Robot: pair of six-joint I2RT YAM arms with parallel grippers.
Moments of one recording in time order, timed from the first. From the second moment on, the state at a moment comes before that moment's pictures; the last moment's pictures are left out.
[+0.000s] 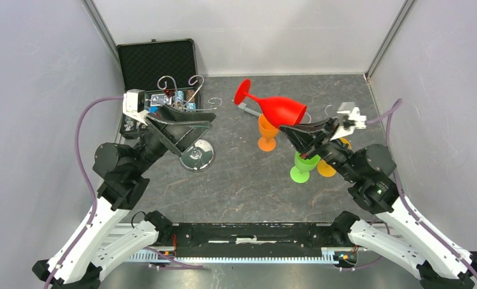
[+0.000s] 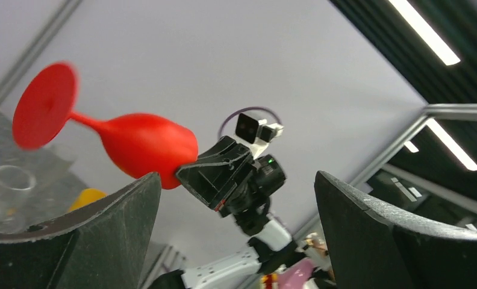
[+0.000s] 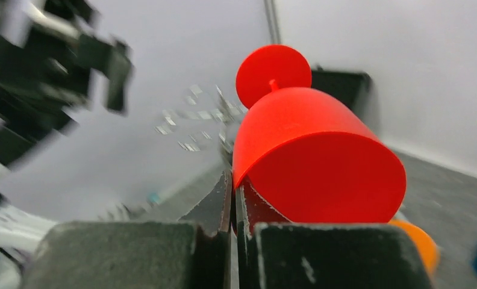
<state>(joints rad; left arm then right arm) -0.62 0.71 0.96 0.30 0.34 -1.11 0.78 0.68 0.84 0.26 -0.12 0.39</state>
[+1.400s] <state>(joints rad) -0.62 0.69 1.08 -0.31 0.28 -0.64 0.83 1.22 1.04 -0.75 -0.02 -0.16</state>
